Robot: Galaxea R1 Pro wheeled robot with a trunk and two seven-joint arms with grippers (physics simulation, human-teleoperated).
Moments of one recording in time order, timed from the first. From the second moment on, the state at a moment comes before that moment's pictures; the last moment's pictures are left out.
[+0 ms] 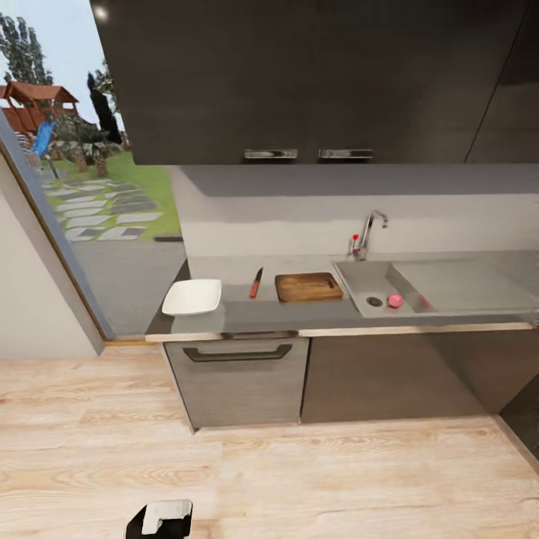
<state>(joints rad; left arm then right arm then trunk) 0.04 0.05 -0.19 -1.09 0.14 0.02 0.21 0.10 -0.07 0.01 -0.34 -0.09 -0.75 -0.06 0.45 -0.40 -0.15</state>
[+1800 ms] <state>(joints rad) 0.04 0.05 -0.19 -1.07 0.14 0.02 0.21 0.10 -0.07 0.02 -0.34 -0.08 -0.76 -0.06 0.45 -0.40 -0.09</state>
